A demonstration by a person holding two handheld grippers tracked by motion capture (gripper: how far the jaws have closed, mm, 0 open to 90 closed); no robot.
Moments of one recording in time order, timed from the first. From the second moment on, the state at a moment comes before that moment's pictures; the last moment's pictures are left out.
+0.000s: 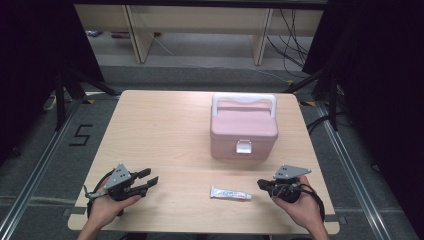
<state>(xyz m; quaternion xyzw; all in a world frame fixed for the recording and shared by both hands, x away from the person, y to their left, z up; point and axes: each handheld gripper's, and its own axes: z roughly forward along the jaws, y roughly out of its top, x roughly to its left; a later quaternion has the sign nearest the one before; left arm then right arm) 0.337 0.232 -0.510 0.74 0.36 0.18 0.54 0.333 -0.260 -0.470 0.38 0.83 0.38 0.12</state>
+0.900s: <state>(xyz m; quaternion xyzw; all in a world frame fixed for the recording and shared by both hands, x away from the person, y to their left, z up) 0.417 0.141 -0.461 0.74 0.34 0.15 0.56 0.413 -0.294 -0.437 0.49 0.74 0.38 0.25</state>
